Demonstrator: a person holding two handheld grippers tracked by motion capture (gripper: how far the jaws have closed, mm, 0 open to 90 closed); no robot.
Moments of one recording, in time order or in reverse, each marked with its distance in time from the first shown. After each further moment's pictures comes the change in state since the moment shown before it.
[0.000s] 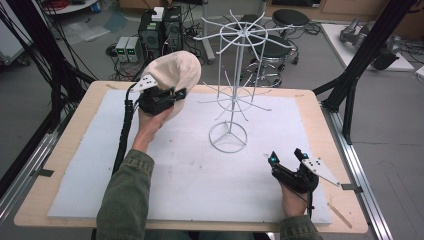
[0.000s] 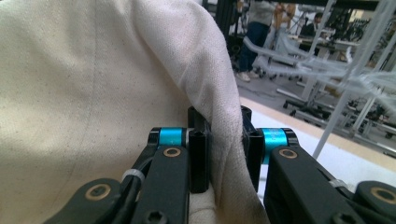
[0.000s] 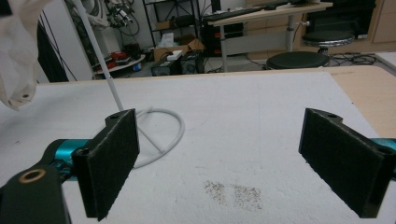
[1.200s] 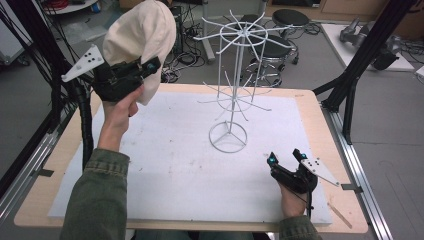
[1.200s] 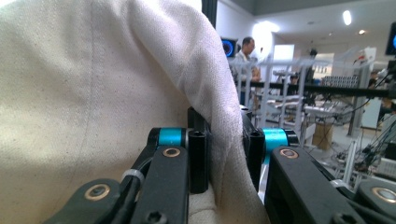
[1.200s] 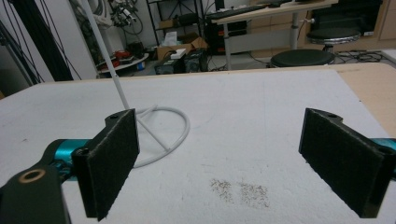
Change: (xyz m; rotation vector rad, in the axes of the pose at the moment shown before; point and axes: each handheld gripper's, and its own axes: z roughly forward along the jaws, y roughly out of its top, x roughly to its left) left arm -0.053 0.113 -0.094 -0.294 -0.059 0.078; right arm 0.002 -0.001 0.000 0.004 0.013 0.008
